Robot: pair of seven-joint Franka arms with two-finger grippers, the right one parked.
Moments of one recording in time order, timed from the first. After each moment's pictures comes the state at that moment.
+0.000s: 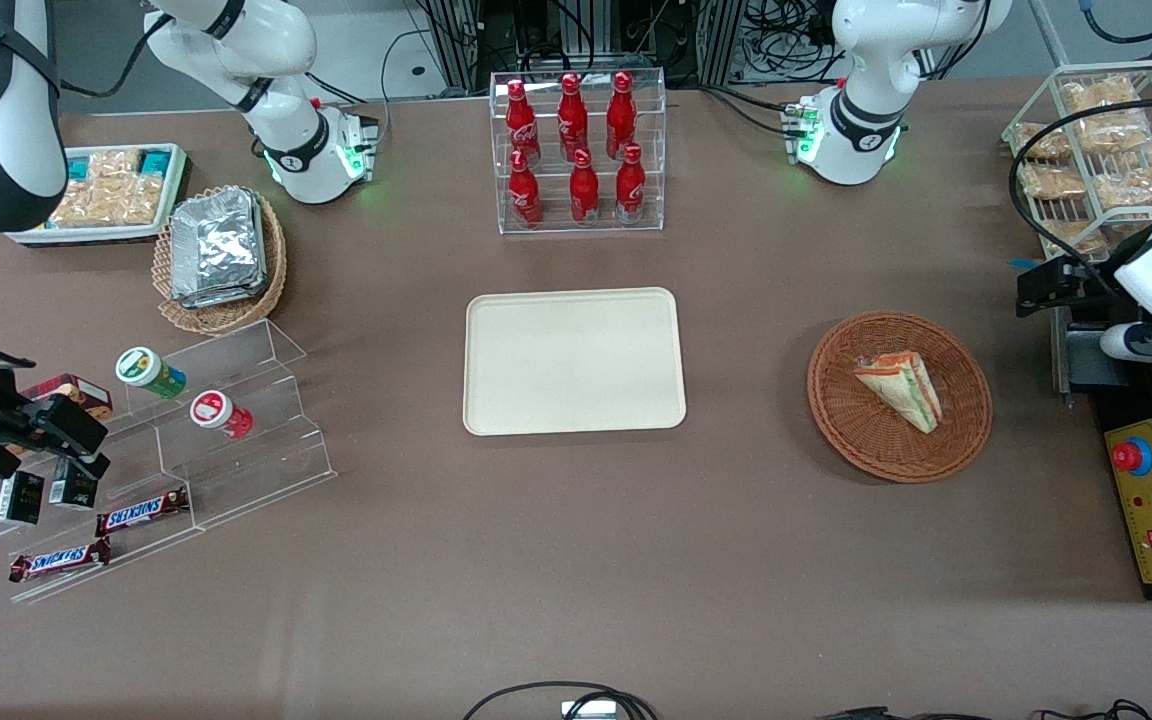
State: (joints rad) arm 0.10 0.13 -0.14 -1.46 0.04 1.45 0.12
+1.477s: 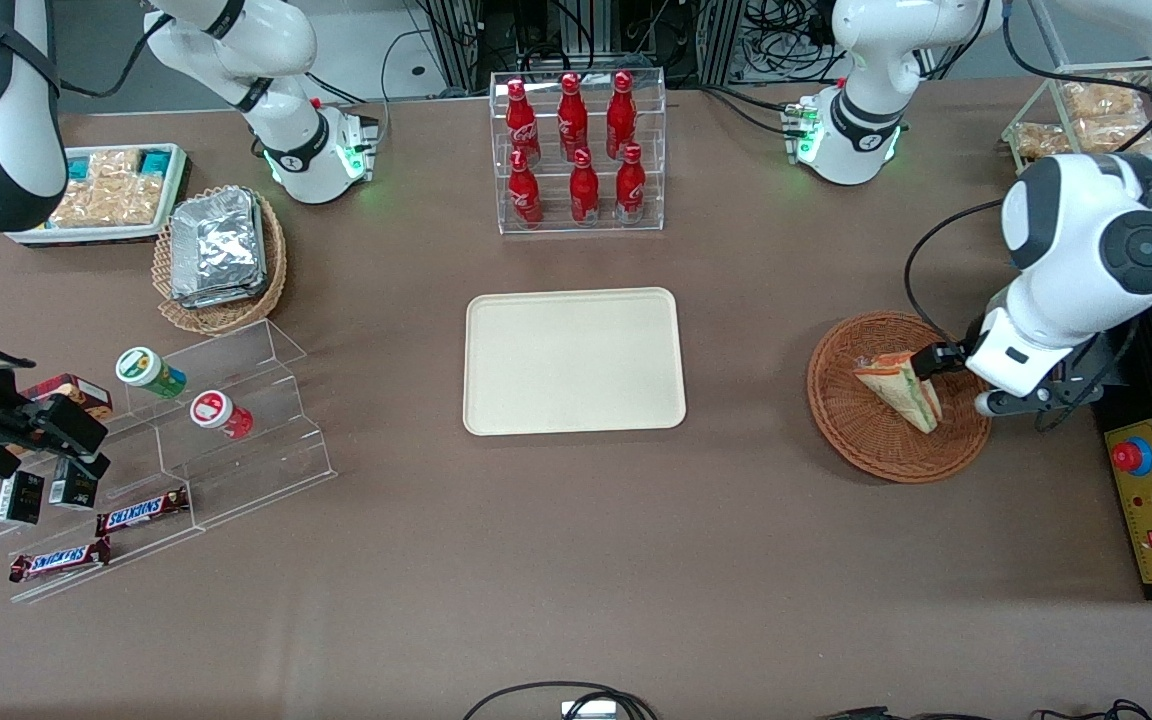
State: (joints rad) arm 0.09 0.07 -0.14 -2.12 0.08 2.13 -0.25
